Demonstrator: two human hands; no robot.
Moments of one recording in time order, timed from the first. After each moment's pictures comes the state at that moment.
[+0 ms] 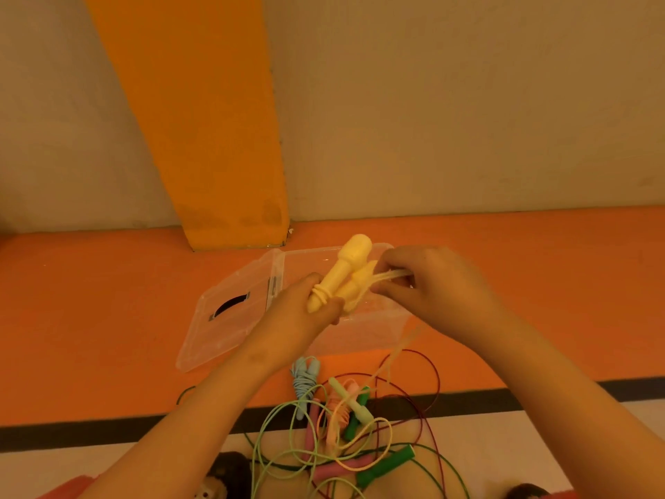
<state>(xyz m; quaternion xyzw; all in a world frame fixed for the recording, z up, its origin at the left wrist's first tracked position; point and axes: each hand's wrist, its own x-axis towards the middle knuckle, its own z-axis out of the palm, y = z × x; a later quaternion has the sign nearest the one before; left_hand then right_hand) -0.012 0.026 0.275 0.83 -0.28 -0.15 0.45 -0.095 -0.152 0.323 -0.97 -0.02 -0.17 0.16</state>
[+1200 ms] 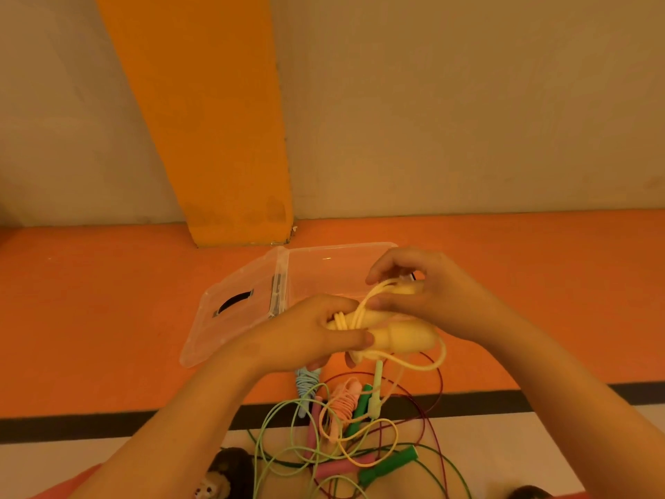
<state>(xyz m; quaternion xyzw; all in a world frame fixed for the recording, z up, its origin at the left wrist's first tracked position) -0.022 0.036 0.298 0.75 -0.38 -0.34 0.42 -0.090 -0.149 0.315 -0.89 -0.06 -0.11 0.43</state>
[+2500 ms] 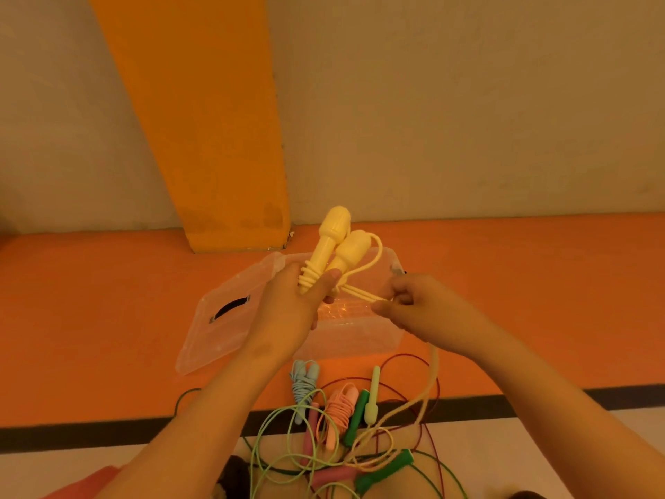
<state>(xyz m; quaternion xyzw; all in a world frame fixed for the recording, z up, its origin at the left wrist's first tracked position) -0.005 0.017 0.276 0.79 -0.21 -0.07 0.58 -0.092 -0.151 0.301 -0.93 0.08 -0.01 0.37</state>
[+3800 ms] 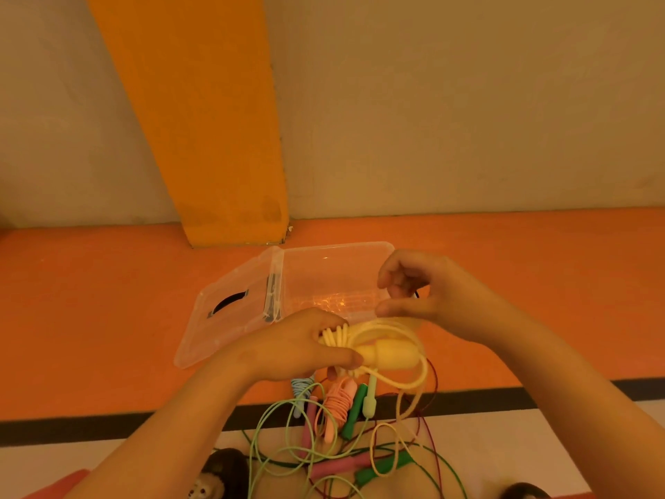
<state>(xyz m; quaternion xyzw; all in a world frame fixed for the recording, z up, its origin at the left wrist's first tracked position) -0.020 0.034 0.284 0.75 -0.36 -0.39 0.39 -0.100 -0.165 0.310 -0.89 -0.06 -0.07 0.45</state>
